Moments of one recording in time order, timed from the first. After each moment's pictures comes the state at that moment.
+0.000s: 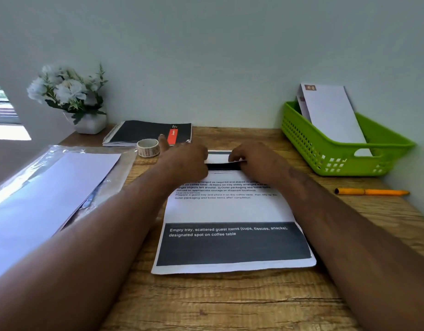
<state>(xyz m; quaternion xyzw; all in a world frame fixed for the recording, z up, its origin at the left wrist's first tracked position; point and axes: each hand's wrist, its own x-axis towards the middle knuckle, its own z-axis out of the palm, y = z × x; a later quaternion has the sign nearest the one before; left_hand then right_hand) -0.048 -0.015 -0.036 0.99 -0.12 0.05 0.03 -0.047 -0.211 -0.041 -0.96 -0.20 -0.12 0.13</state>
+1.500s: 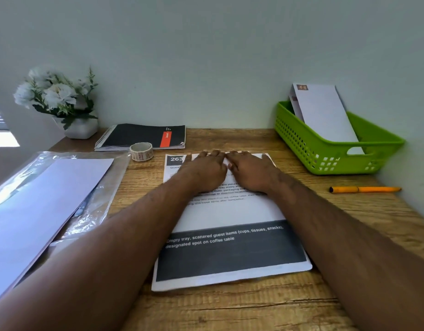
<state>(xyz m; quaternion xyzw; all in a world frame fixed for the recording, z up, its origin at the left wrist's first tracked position) -0.036 -0.057 -0.060 0.98 -0.20 -0.01 0.08 -0.051 -0.204 -0.058 -0.99 -0.11 -0.02 0.05</state>
